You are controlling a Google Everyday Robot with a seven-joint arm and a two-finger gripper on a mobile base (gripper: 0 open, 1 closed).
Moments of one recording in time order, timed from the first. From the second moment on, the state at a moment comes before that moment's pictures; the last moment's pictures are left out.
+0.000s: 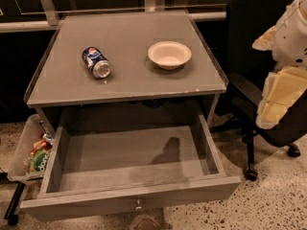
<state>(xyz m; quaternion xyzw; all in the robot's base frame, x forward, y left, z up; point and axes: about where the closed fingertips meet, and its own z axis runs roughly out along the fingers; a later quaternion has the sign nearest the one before) 0.438 -0.217 0.977 -0.60 0.78 -0.03 0.16</state>
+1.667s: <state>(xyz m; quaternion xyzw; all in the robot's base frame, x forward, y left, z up) 0.498 -0.139 0.968 -0.61 0.78 0.00 0.17</state>
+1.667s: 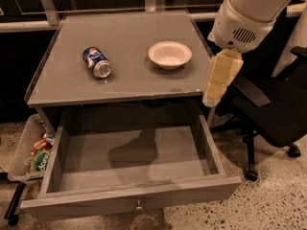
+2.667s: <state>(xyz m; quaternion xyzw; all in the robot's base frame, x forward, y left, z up) 0.574 -0.034 0.997 -0.57 0.79 0.04 0.22</state>
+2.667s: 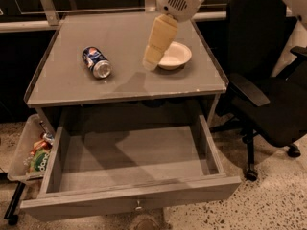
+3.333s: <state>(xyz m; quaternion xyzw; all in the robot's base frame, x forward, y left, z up) 0.603 0.011 0.979 -0.56 0.79 0.07 0.23</state>
